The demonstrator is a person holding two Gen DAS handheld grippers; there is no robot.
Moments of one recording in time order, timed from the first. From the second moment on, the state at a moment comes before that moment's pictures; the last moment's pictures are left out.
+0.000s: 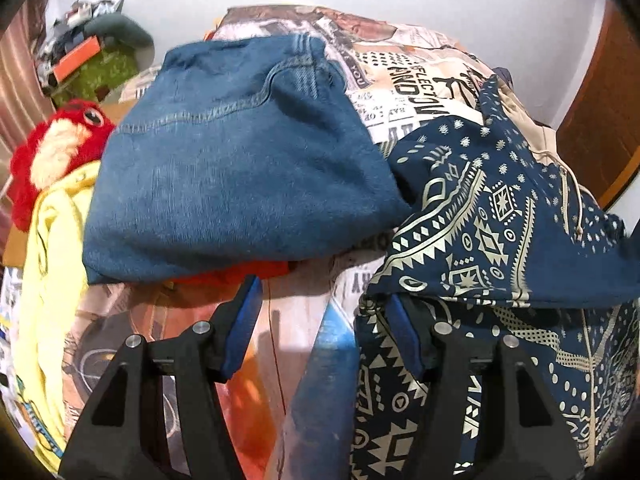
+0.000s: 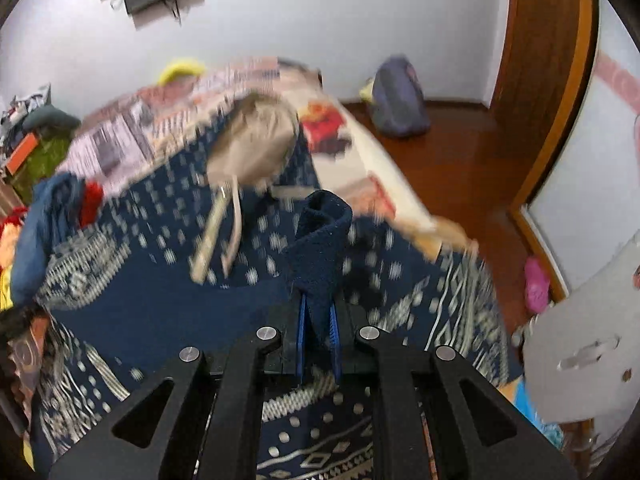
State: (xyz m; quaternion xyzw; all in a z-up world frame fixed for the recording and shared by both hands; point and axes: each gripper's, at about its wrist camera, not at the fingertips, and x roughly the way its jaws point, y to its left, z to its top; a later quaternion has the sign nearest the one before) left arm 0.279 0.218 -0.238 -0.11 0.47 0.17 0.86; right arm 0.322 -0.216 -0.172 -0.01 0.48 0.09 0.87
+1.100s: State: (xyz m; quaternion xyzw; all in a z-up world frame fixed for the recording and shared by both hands) left arm 0.258 0.139 -0.127 -0.03 0.38 0.06 0.92; right arm 0.275 -0.284 -0.135 0.01 0.48 0.06 0.87
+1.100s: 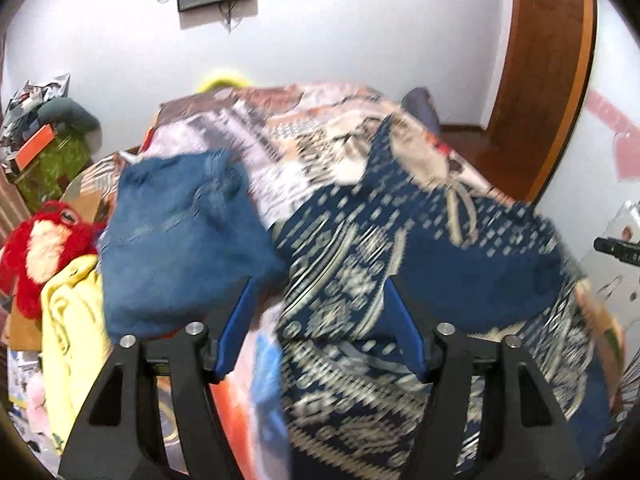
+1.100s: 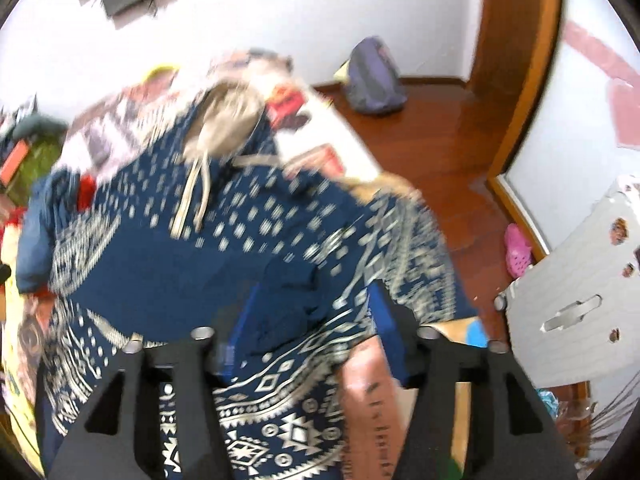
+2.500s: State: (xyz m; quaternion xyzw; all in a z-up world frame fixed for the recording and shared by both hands) left arm 0.316 0.089 -0.195 -0.05 0.47 0.03 0.88; right arm 0.343 -0.437 -0.251 0.32 0.51 -0.10 0.79
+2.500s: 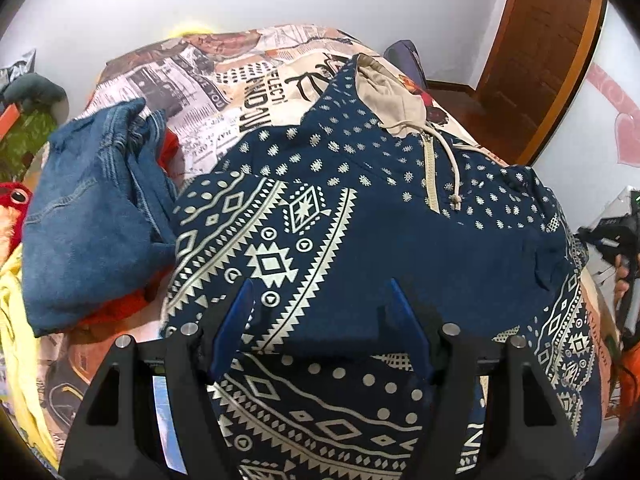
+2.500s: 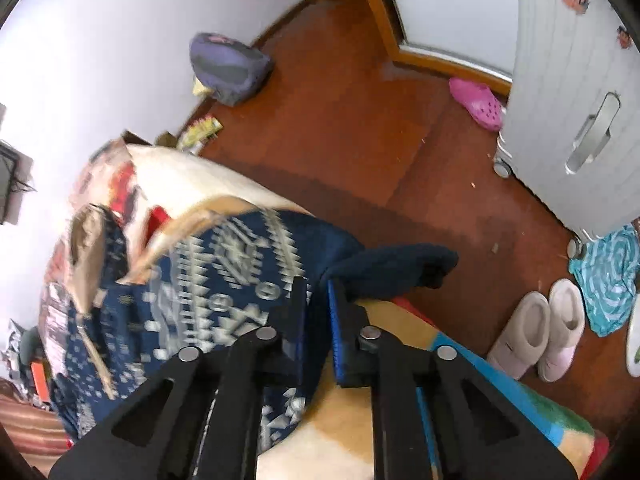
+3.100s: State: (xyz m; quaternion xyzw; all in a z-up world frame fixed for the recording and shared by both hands) left arm 0.295 0.090 -0.178 -0.04 0.45 0.03 0.89; right arm 0.315 -0.363 -0.166 0.17 0.50 0.01 0.85
